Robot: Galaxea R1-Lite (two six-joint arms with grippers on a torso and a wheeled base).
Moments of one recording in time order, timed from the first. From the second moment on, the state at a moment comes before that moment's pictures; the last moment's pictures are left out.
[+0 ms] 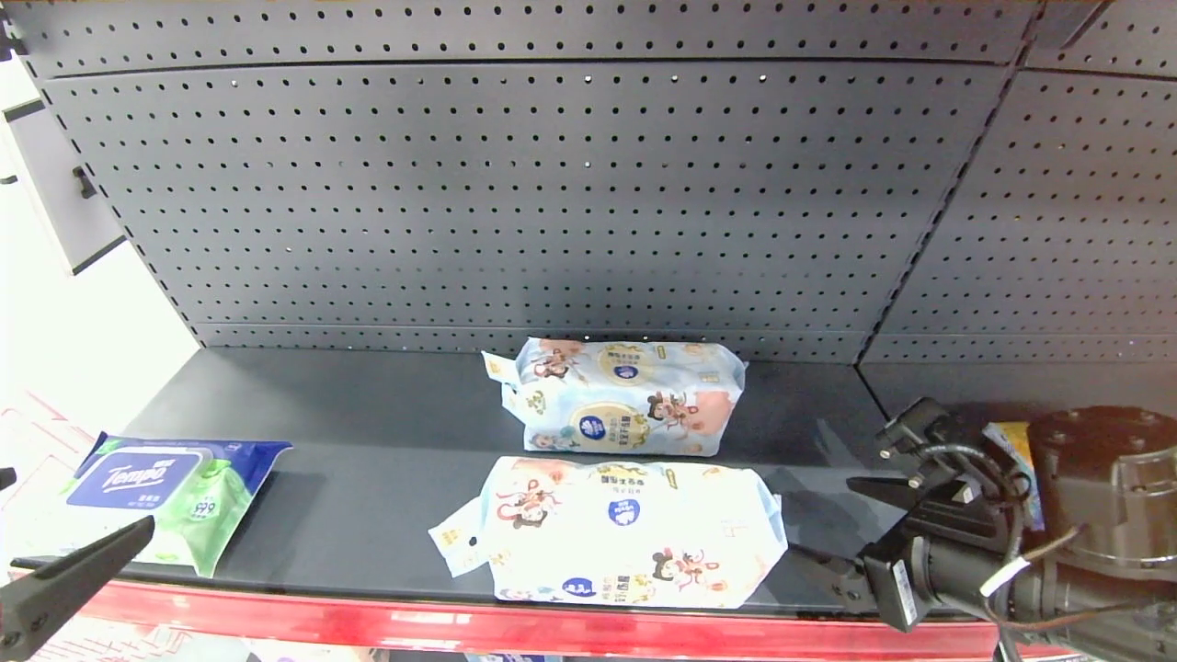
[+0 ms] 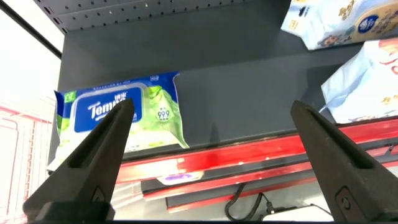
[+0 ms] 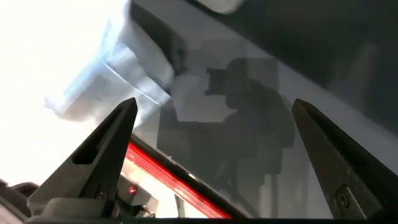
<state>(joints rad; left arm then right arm) -0.10 0.75 -0.58 0.16 -0.04 0.11 0.56 1.44 -0.37 -0.52 -0.05 -0.05</state>
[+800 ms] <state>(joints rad) -0.10 0.33 -0.27 0.18 -0.09 -0.04 0.11 0.46 -0.36 0.37 -0.17 -0.11</state>
